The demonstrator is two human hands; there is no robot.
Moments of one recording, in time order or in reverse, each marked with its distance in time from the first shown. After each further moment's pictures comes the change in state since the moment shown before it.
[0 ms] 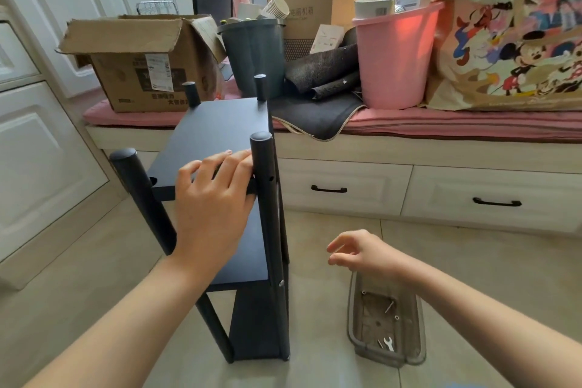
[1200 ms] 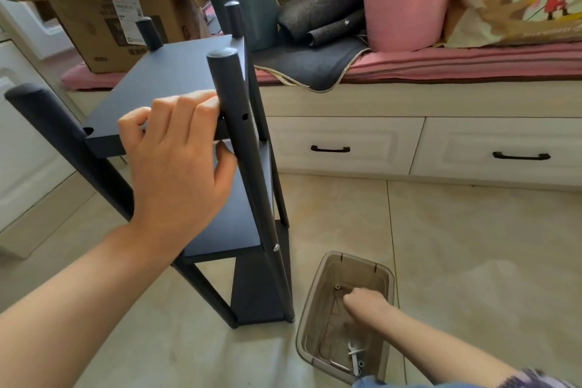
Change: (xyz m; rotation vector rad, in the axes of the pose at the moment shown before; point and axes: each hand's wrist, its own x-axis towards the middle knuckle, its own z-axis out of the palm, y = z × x) left_hand -0.004 0.018 0.013 0.033 0.036 0.002; right_hand 0.038 0.173 0.164 -0.673 -0.399 0.153
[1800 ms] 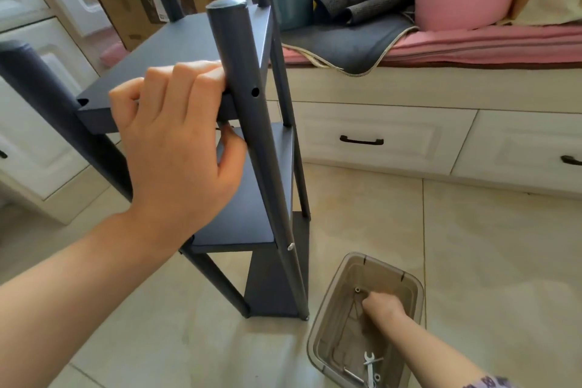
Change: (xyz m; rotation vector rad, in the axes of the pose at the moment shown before) left_hand -0.003 0.001 0.008 0.033 0.056 -0.002; right_hand 0.058 0.015 0.033 -0.266 -0.060 0.054
